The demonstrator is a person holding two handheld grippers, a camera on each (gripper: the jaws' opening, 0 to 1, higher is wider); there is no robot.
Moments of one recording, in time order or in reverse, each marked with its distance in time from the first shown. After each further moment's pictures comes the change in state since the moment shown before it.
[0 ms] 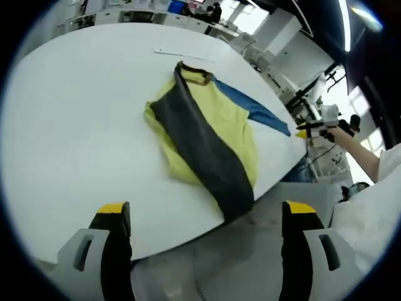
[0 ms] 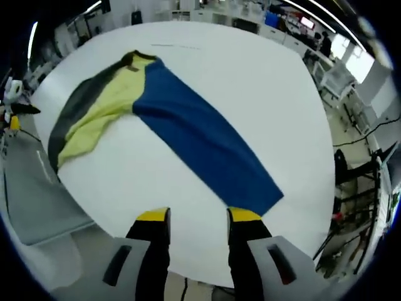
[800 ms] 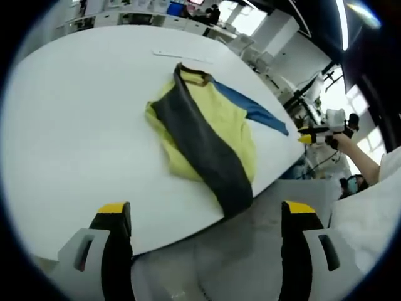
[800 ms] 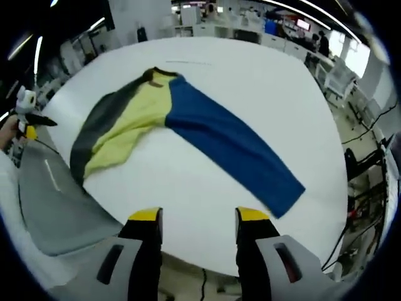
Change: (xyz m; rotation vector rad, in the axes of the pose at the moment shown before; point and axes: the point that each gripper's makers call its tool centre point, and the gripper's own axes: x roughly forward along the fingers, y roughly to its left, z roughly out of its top) left arm -0.009 0.000 -0.009 0.010 -0.012 -0.005; right arm -0.018 0.054 0.002 0.054 -0.109 0.071
